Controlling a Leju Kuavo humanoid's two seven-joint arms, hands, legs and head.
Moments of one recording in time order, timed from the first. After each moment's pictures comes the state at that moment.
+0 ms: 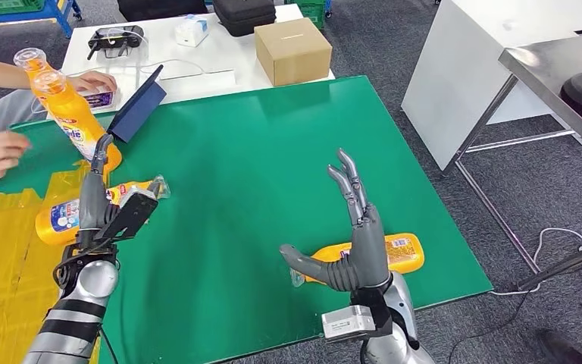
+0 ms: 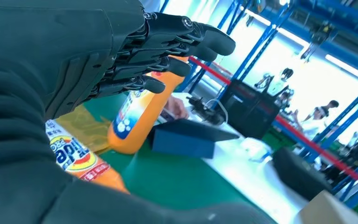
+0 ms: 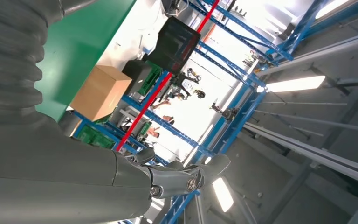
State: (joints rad) left arm -0.29 0.07 -0.10 -1.32 -0.75 0.40 -0.21; right arm -0.07 0.03 0.56 -1.79 0.51 -0.39 -0.40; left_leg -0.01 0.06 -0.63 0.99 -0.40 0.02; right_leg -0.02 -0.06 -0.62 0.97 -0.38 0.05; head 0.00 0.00
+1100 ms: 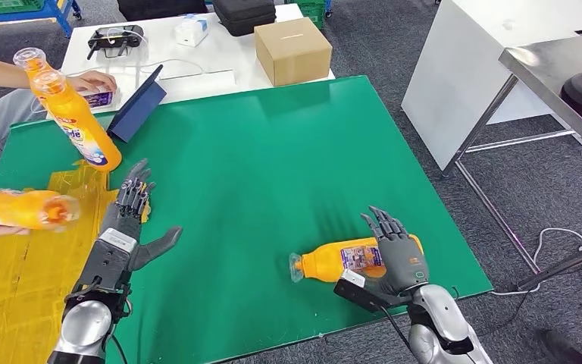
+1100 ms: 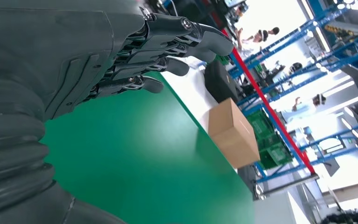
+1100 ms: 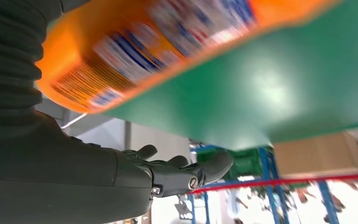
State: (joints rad) left arm -0.06 0.01 -0.16 -1.65 -0.34 0.05 -0.31; right arm -0.02 -0.17 0.32 -1.45 1.04 -0.18 -0.01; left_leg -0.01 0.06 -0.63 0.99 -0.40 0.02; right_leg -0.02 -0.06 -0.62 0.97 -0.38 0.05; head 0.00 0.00
